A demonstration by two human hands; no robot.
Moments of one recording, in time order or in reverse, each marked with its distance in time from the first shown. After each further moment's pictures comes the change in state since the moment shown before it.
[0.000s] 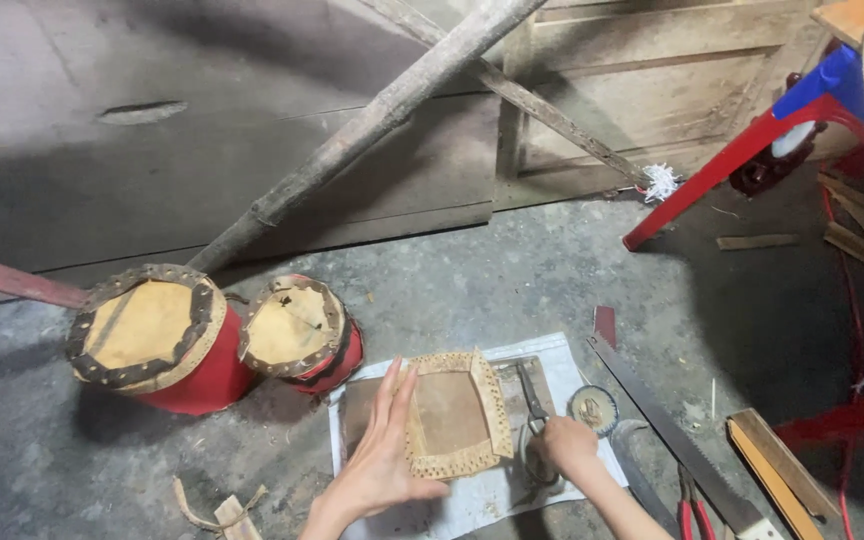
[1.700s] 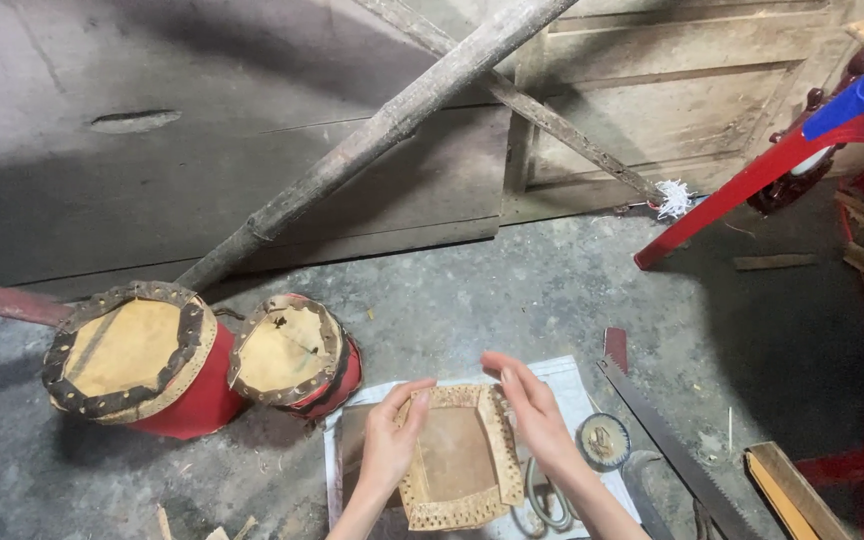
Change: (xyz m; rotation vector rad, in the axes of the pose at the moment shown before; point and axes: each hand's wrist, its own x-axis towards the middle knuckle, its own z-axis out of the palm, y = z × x) left_hand 0.069 -0.031 0.027 -0.494 0.446 -0.298; right_hand -0.076 -0.116 -0.192 1.201 0.117 -0.338
